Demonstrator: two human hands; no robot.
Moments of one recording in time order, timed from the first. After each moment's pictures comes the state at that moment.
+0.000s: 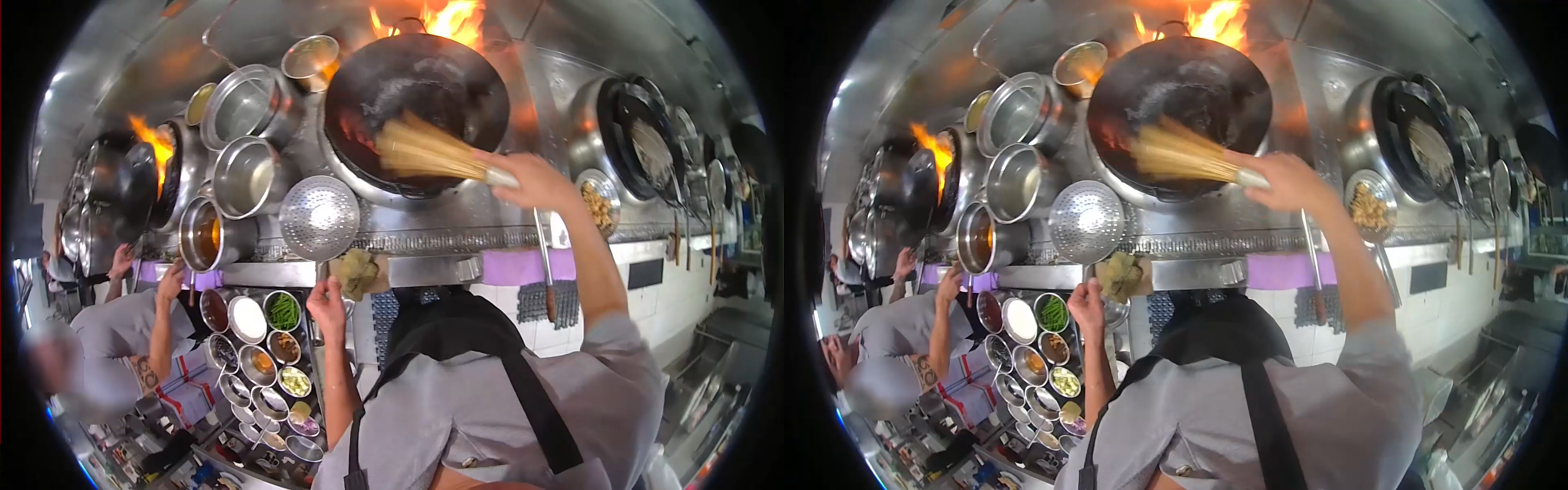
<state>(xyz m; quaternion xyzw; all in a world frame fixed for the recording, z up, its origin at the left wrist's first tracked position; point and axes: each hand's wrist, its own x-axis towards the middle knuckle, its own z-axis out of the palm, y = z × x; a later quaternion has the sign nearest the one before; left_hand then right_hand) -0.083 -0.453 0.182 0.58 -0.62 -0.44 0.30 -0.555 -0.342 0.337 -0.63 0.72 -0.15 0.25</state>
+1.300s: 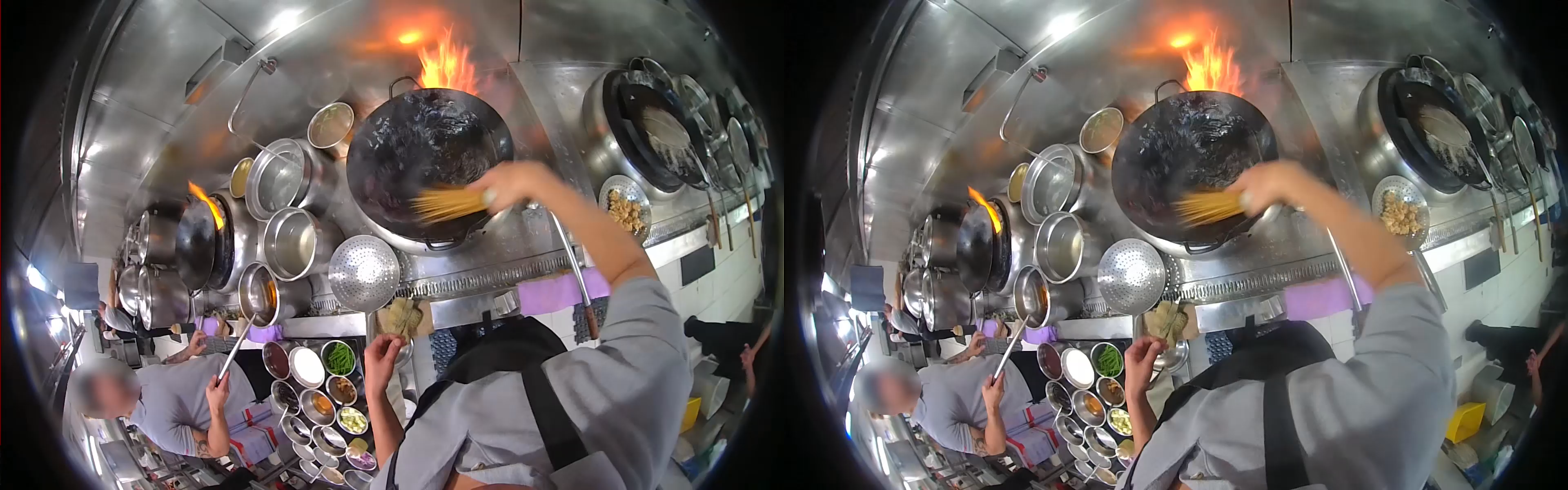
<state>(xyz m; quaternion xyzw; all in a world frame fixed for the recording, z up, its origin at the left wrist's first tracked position) -0.076 -0.440 0.225 0.45 -0.61 -0.63 0.15 -0.592 -0.421 0.324 -0.61 0.70 0.01 0.37</state>
